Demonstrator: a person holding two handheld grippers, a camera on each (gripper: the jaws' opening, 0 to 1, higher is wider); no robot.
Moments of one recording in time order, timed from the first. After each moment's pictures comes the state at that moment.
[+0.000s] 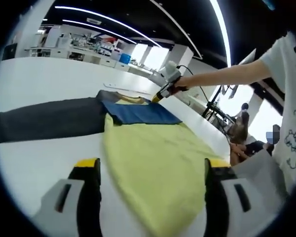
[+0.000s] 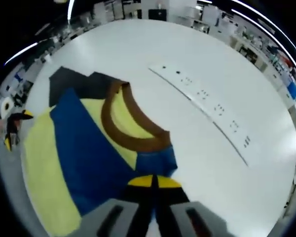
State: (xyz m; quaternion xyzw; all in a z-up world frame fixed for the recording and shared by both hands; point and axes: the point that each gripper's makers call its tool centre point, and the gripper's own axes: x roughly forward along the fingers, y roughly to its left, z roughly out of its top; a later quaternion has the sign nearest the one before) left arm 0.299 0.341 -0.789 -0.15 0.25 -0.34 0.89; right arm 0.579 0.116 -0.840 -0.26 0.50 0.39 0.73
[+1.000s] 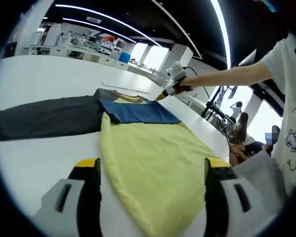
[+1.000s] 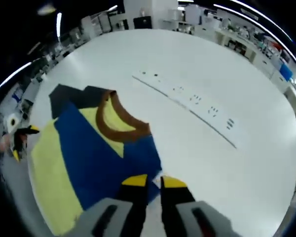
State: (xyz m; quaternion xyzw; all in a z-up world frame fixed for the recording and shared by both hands) left arm 0.302 0.335 -0.793 -0.15 0.26 -0.35 0.89; right arm 0.580 0.093 -0.825 -0.18 0.49 0.40 0.75
